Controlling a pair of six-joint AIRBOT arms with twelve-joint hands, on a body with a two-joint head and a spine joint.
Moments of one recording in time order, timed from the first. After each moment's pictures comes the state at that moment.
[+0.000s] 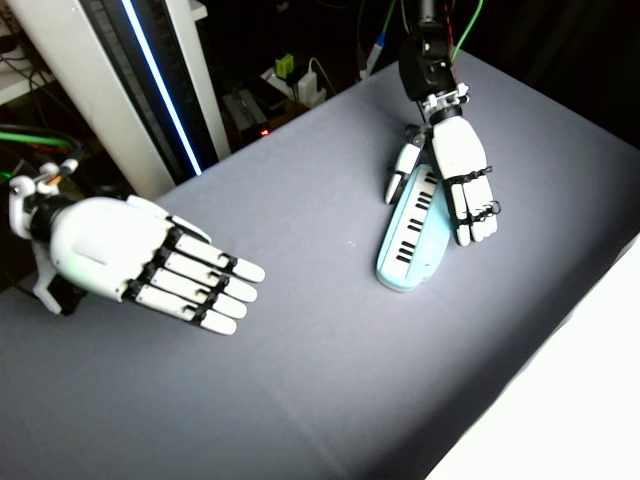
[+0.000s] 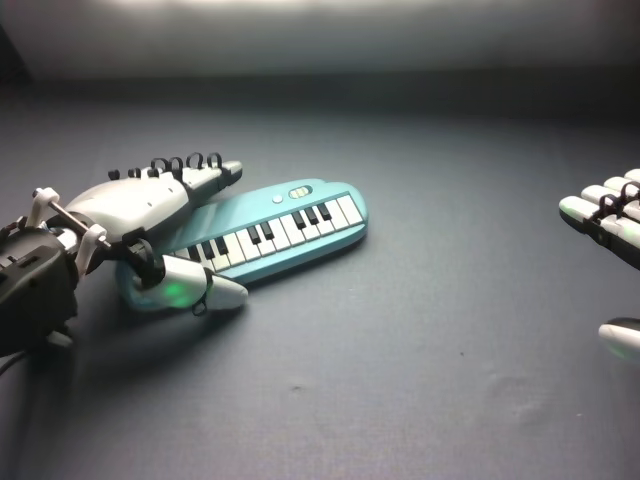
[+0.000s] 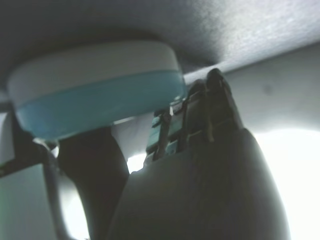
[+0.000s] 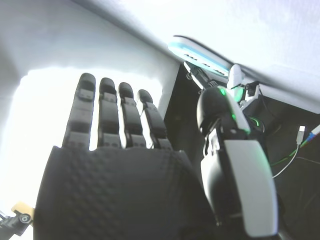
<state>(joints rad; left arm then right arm) 0.89 -1.21 1.37 -0.42 -0.55 0.94 -1.05 -0.83 0.82 0.34 1.03 -1.20</state>
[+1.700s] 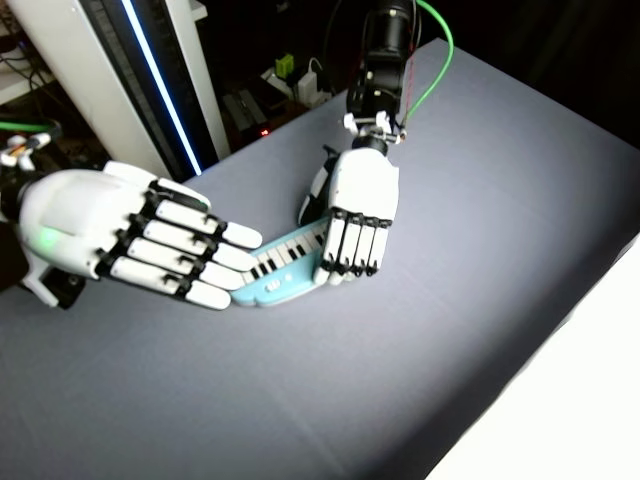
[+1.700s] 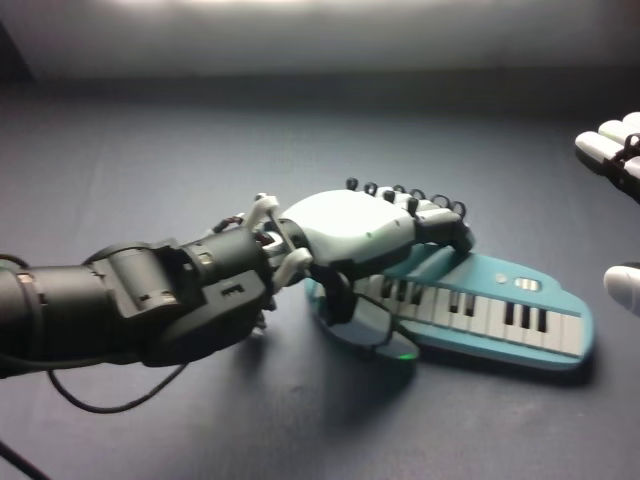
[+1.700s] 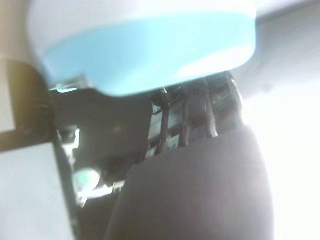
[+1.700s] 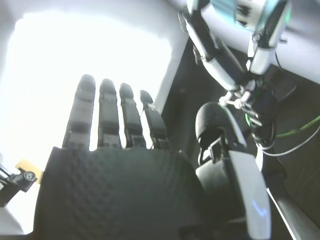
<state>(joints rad) 0.69 -1.46 1.39 0.24 -0.46 0.57 -1.05 -0.78 0.79 0.28 1.20 -1.14</state>
